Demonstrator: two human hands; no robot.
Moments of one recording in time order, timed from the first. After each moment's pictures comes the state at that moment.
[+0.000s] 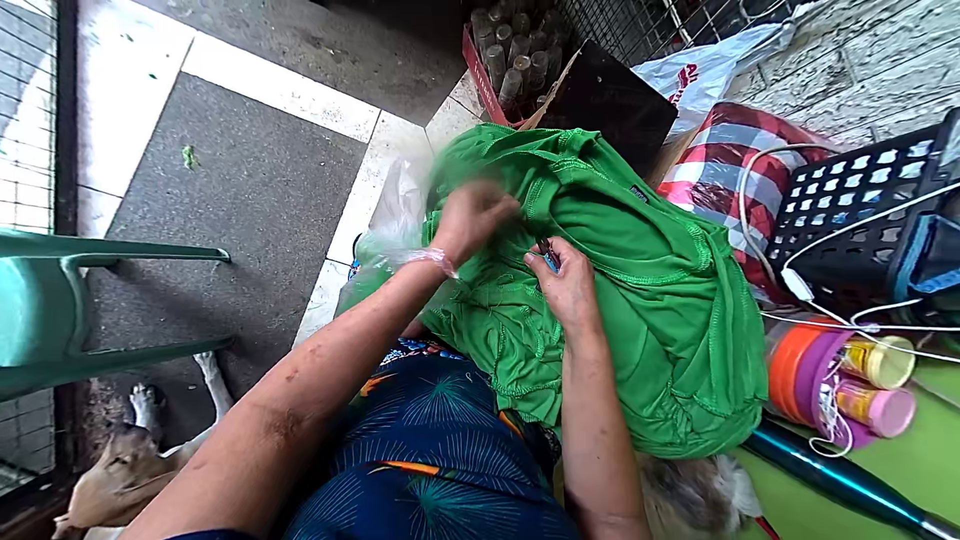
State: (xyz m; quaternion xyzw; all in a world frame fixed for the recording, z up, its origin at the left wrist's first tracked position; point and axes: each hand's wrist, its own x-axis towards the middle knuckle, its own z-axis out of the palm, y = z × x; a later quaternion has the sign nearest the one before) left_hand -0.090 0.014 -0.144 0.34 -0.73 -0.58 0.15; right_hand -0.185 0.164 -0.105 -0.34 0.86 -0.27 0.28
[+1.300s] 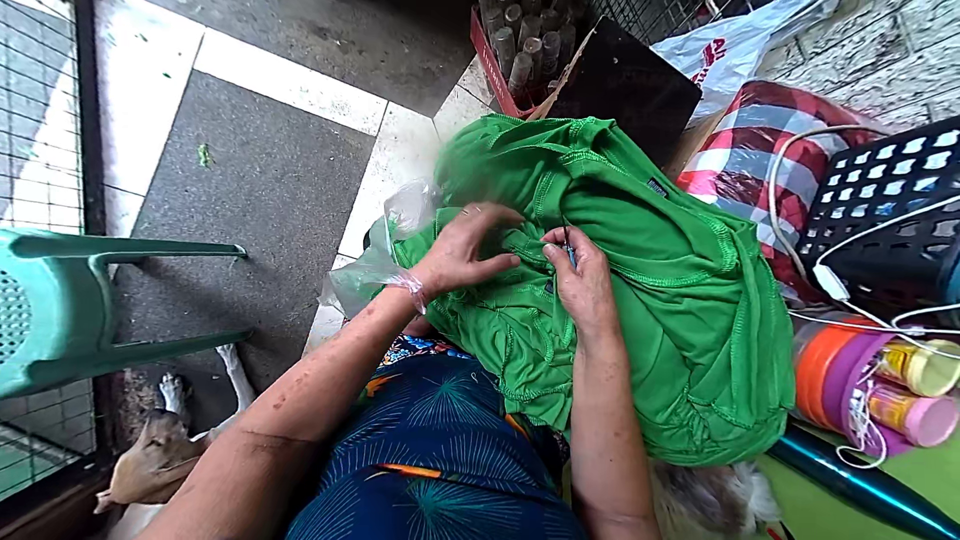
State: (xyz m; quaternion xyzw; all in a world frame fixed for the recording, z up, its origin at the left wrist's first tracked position) left_hand -0.053 0.022 -0.176 0.14 -0.82 -0.52 0.19; right_hand -0.188 0.165 -0.106 -0.33 0.82 -0.36 0.30
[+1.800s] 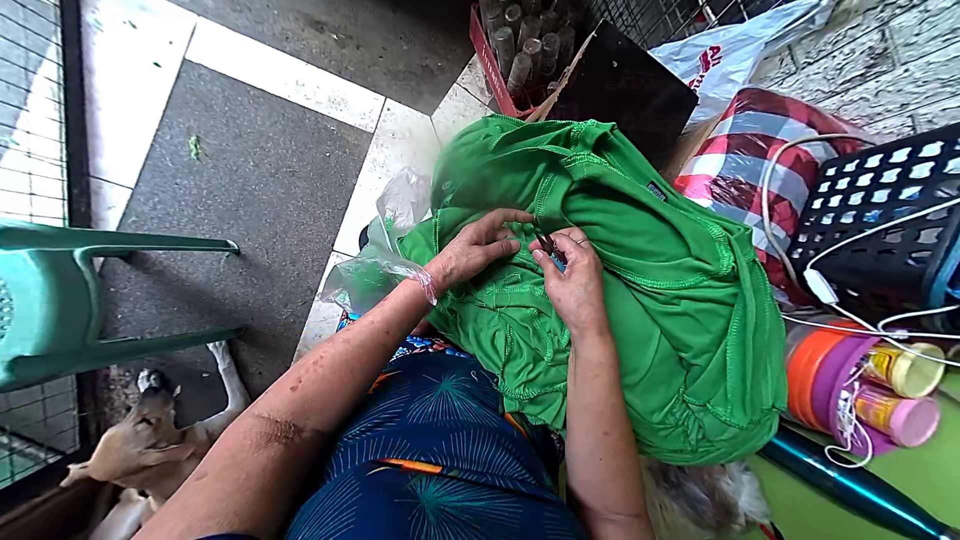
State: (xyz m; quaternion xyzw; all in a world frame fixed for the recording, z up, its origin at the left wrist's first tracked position) left_hand -0.067 0.033 -0.184 0.17 -0.62 -0.76 0.11; right_hand -0.183 0.165 -0.117 -0.41 0.83 -0.31 0.21
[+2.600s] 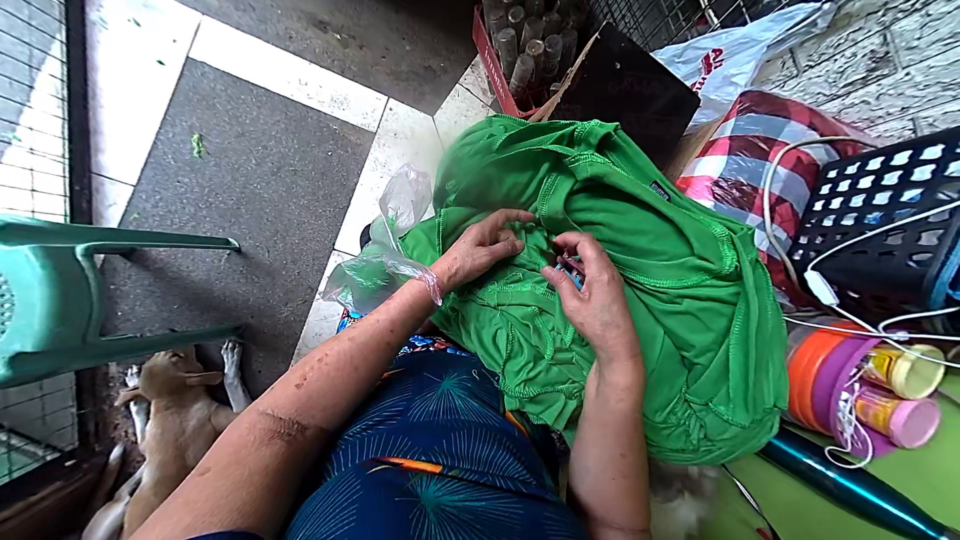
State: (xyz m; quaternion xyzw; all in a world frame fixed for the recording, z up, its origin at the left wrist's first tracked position) left_hand -0.069 0.037 -0.187 0.20 -0.61 -0.76 0.11; right_hand -0.188 0.185 -0.092 -0.46 0.81 -0.28 0.23
